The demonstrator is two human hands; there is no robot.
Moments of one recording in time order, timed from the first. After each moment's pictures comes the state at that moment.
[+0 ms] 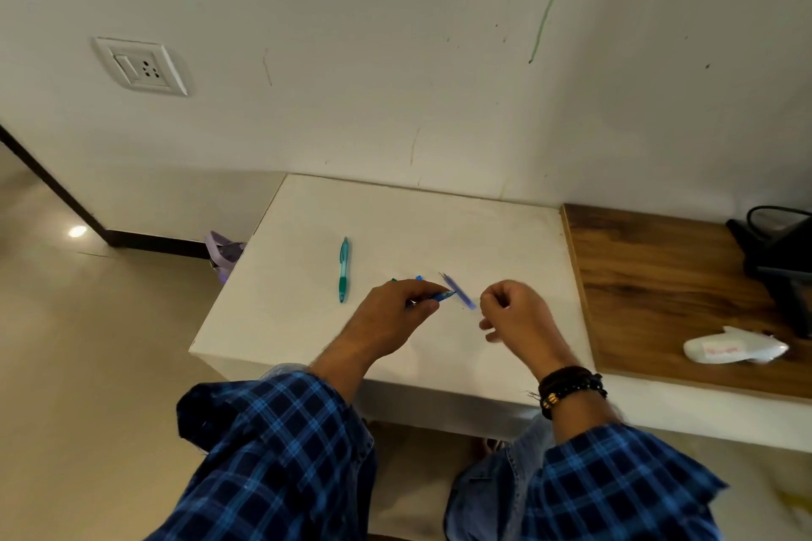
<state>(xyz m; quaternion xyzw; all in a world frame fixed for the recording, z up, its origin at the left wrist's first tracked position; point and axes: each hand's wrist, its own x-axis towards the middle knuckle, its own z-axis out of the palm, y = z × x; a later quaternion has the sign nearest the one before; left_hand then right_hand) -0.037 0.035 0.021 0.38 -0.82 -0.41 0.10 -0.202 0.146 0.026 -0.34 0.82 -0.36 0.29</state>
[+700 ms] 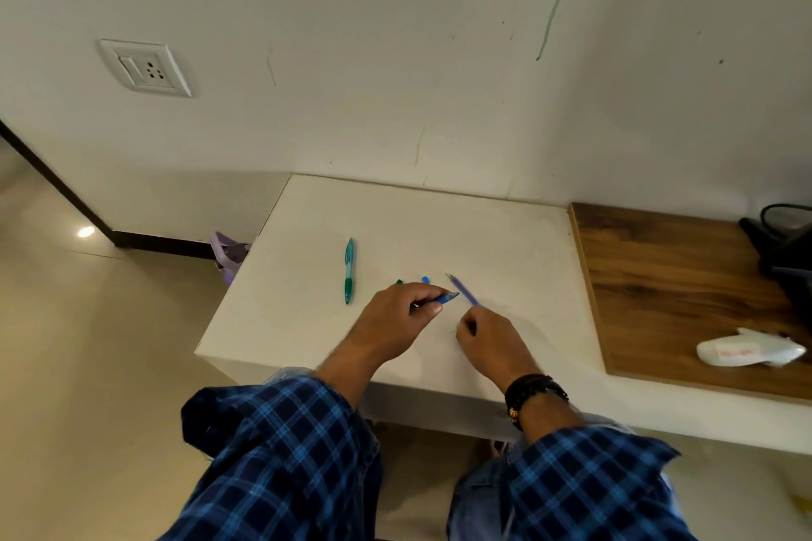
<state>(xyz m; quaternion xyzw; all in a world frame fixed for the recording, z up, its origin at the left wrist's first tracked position) -0.033 0.035 0.014 0.35 -0.82 -0.42 0.13 -0.177 0.130 -0.018 -0.41 0.86 -0.18 0.27</state>
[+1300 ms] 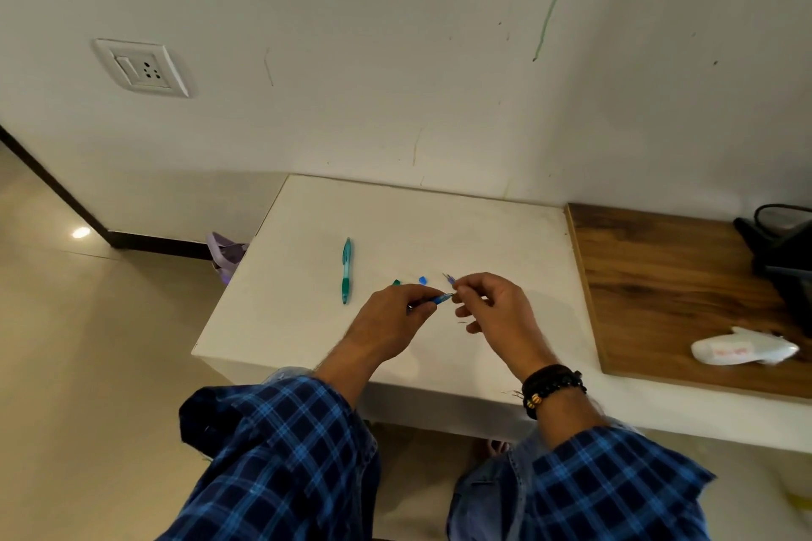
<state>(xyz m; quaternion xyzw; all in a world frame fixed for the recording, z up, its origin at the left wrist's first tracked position) -0.038 0.034 0.015 0.40 -0.83 -0.39 0.09 -0.188 0.128 0.012 -0.35 0.74 -0.47 0.32</state>
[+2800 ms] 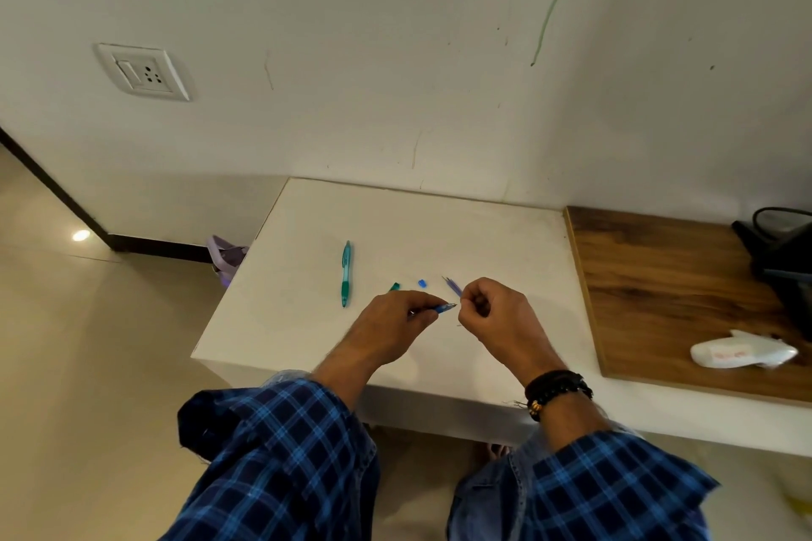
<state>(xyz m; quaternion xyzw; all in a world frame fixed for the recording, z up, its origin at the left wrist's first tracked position) -0.037 0.037 0.024 0.39 -0.82 -0.41 0.05 -0.191 0.134 0.020 -0.46 0.79 -0.33 0.23</state>
